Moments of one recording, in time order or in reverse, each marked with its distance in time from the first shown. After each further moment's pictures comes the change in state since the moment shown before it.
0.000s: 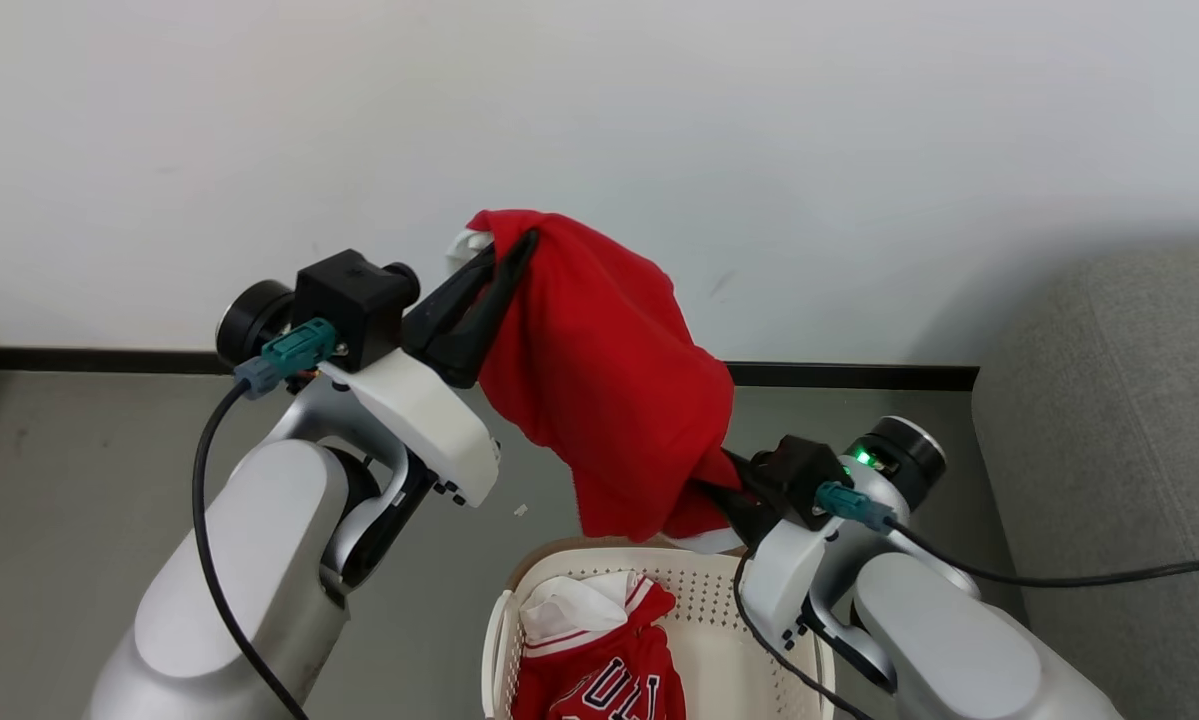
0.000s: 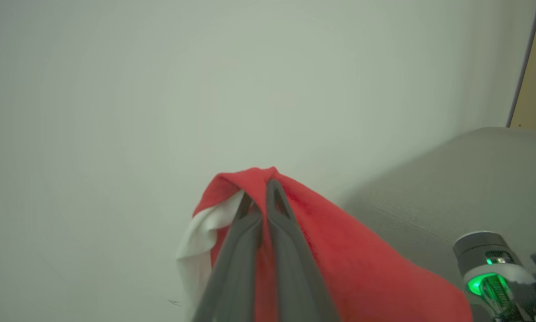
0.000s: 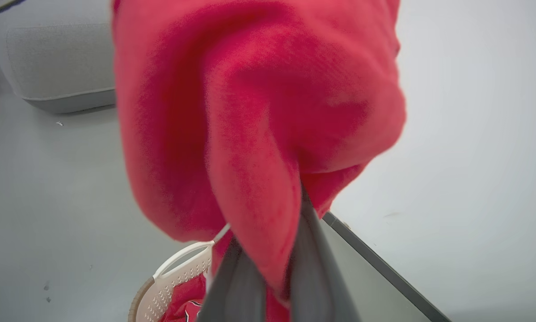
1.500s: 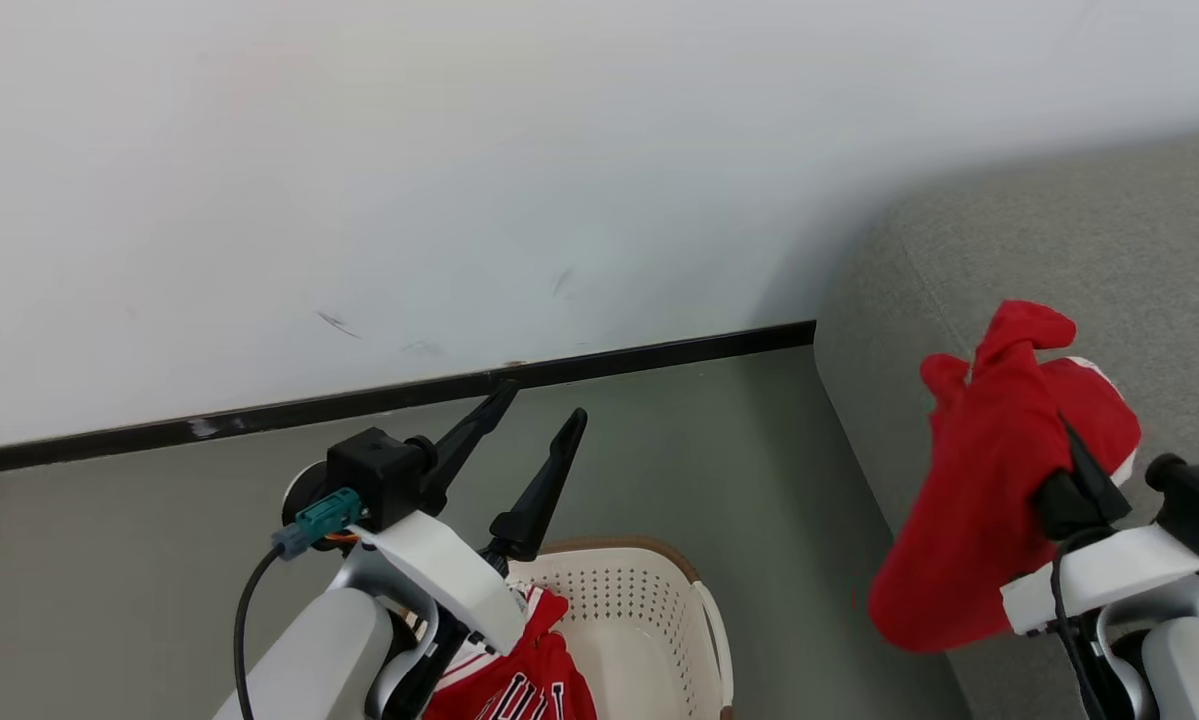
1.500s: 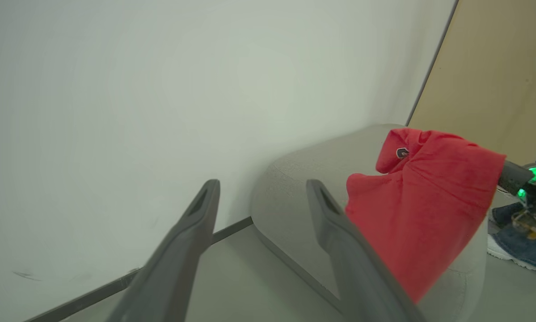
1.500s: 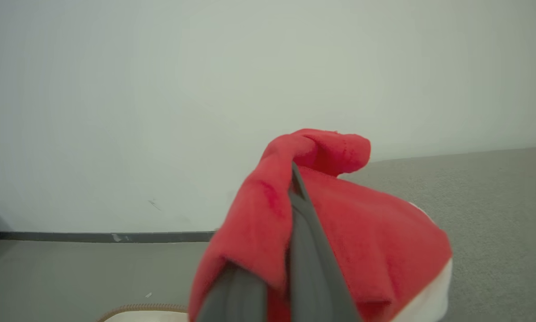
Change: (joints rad) left arm 0.219 -0.039 -0.036 0.113 -0.084 -0.032 -0.182; right arm 0.373 -0.090 -0.659 -0.374 0.125 0.000 0.000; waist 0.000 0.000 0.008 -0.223
